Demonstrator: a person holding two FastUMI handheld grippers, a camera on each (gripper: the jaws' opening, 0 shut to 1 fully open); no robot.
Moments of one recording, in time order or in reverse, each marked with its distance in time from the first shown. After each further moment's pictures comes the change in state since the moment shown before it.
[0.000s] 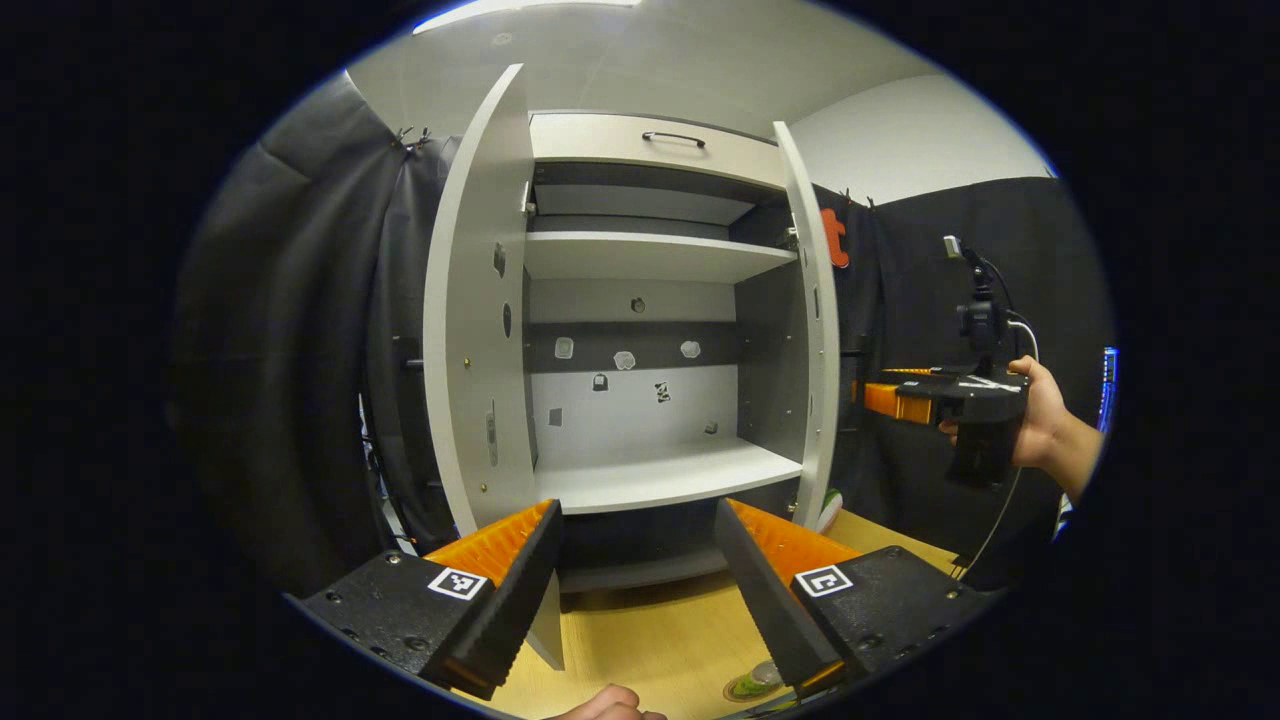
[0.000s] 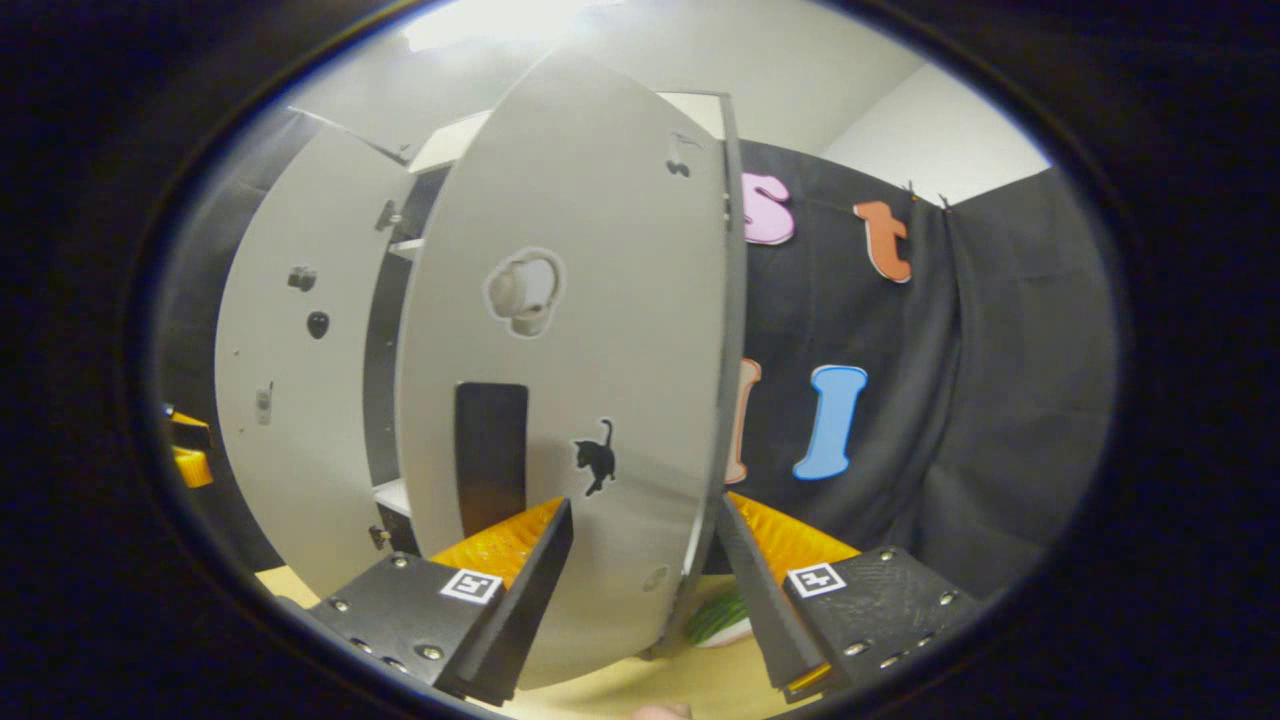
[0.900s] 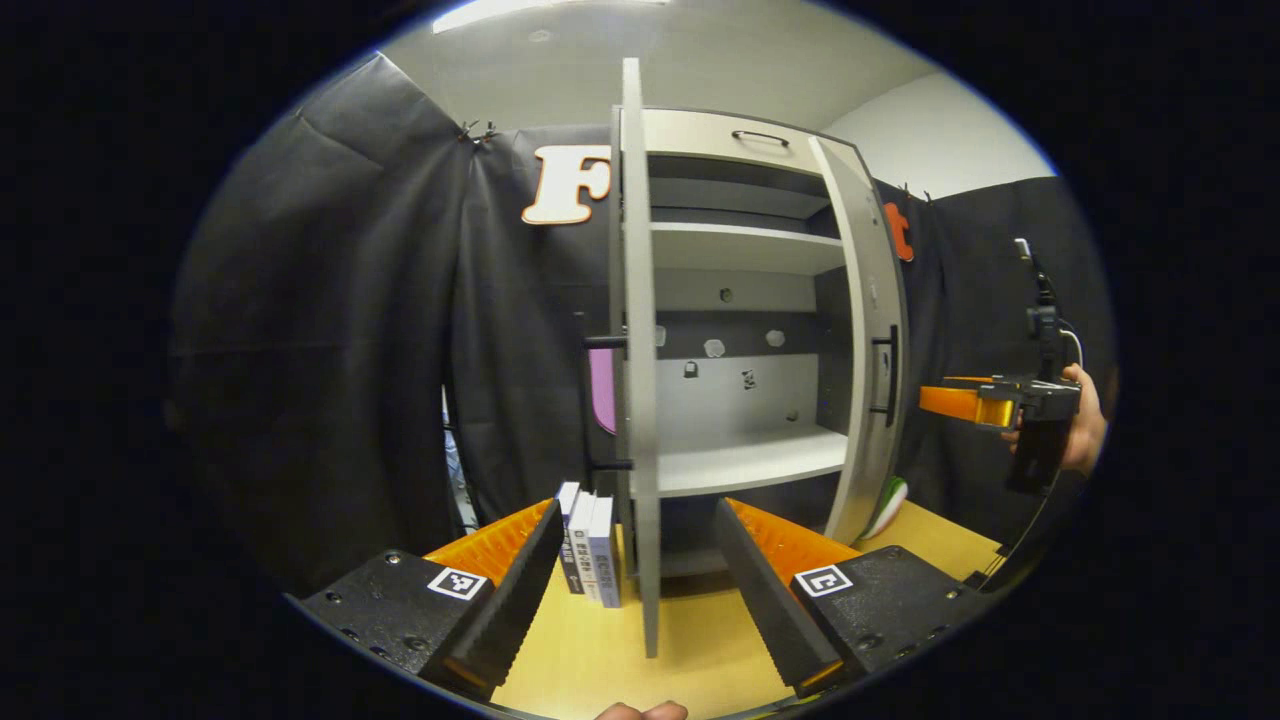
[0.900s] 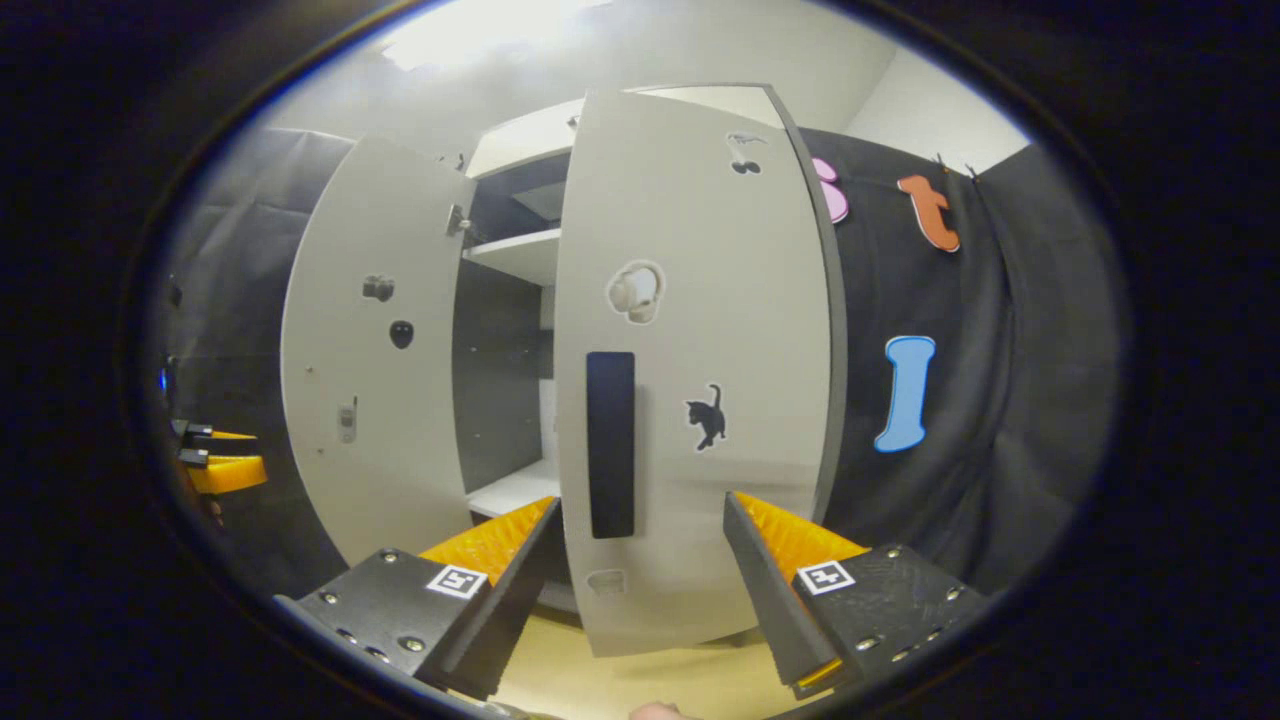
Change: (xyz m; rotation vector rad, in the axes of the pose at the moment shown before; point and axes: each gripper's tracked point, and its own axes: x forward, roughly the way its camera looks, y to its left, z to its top) left arm -0.011 0.090 -0.001 -0.002 0.025 0.208; right arm -0.027 0.085 -0.013 0.147 0.022 0.138
